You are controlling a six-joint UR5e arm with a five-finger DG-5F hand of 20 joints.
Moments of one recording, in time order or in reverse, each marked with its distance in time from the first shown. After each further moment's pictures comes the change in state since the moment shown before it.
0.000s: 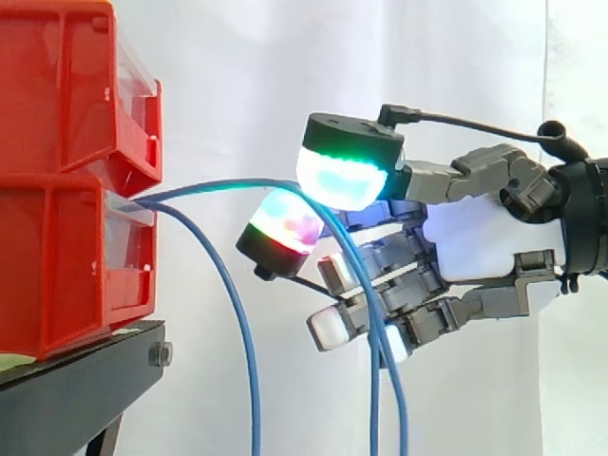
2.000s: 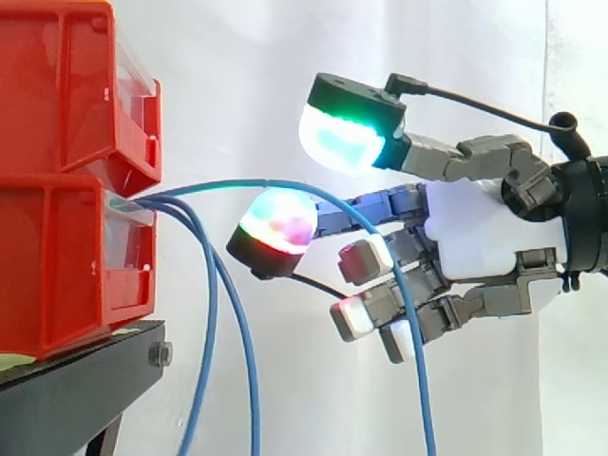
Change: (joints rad) arm -0.001 0.003 0.001 -0.008 -0.003 0.000
